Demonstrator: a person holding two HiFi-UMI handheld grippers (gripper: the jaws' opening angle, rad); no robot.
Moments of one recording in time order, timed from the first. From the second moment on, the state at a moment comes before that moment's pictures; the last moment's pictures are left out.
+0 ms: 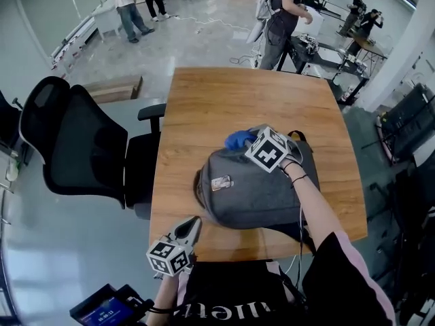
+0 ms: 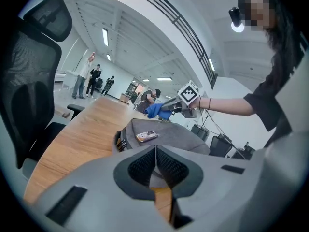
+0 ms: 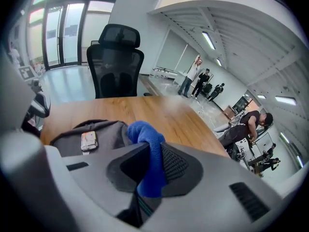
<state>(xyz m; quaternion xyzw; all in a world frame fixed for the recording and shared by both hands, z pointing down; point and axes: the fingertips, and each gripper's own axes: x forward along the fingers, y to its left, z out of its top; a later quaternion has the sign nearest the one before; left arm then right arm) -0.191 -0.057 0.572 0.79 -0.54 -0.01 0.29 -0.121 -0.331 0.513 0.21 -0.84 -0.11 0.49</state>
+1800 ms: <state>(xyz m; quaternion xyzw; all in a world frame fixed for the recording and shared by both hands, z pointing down) -0.162 -0.064 0.567 0.79 -0.53 -0.01 0.30 -0.036 -0.304 0.477 0.26 -0.86 -0.04 0.44</state>
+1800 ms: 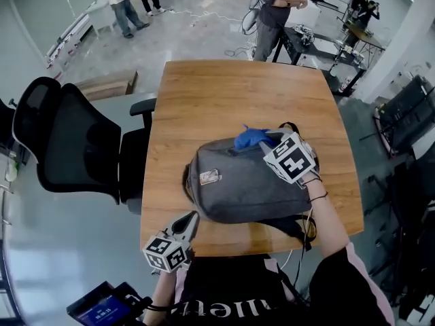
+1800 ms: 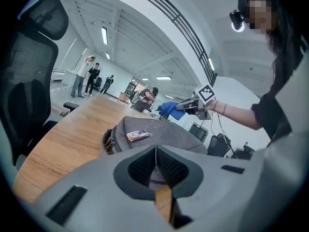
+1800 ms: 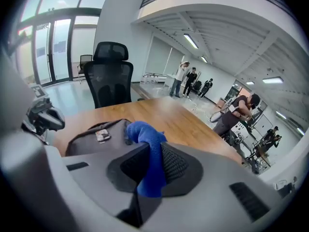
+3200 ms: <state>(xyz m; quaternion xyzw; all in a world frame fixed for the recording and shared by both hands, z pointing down) -0.111 -0.090 0.569 0.83 -0.47 0.02 0.29 0.057 -0.071 0.561 0.27 -0.84 0.15 0.44</state>
